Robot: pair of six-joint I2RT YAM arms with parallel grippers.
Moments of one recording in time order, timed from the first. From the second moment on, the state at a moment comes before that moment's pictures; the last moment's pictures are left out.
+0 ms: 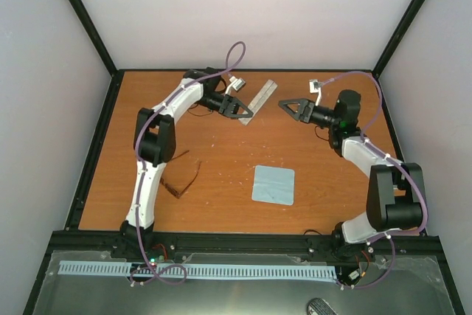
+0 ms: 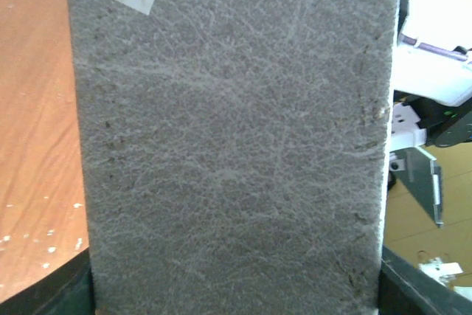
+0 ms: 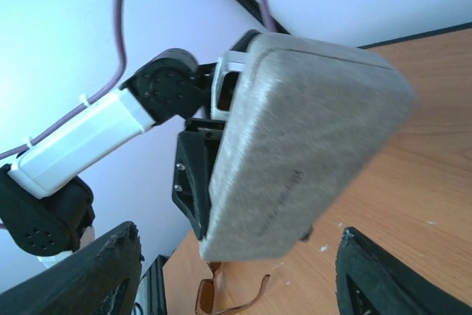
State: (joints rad) left arm -0.37 2.37 2.13 -1.25 1.44 0.51; right arm 0.06 1.49 0.82 0.54 -1.08 0.73
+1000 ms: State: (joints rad) left arm -0.38 2.27 2.09 -1.28 1.52 0.54; right arm 0.18 1.70 0.91 0.94 -1.03 0.99
